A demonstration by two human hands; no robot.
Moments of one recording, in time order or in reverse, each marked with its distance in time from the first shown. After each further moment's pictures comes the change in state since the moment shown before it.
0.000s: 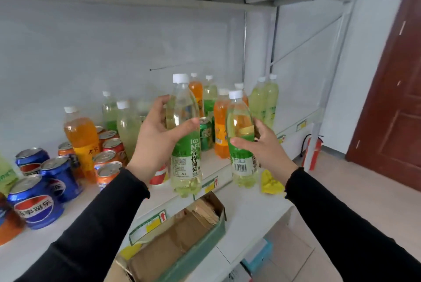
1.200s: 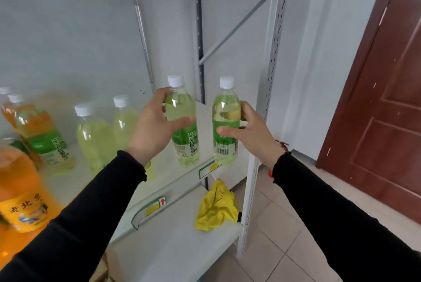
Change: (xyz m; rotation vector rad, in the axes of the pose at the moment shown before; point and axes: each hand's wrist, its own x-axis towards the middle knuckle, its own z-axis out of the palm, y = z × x) left_hand 0.291 -0.065 0.480 0.224 -0.052 -0.007; right_hand 0.309 0.186 -0.411 -0.136 -0.023 -0.032
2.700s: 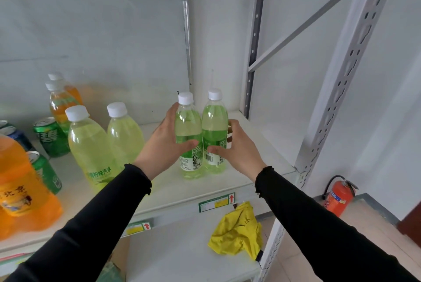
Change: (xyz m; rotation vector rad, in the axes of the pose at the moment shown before) left_hand 0.032 -0.039 0.044 0.366 0.096 -0.274; right_hand 0.121 0.069 0.049 -0.197 -0.338 -0.144
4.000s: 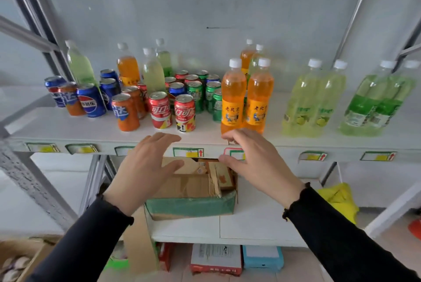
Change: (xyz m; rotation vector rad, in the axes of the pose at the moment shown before) left_hand -0.388 -0.198 -0.342 0.532 0.143 -0.166; right_hand -0.237 -0.325 0.282 -0.268 -0.253 -0.489
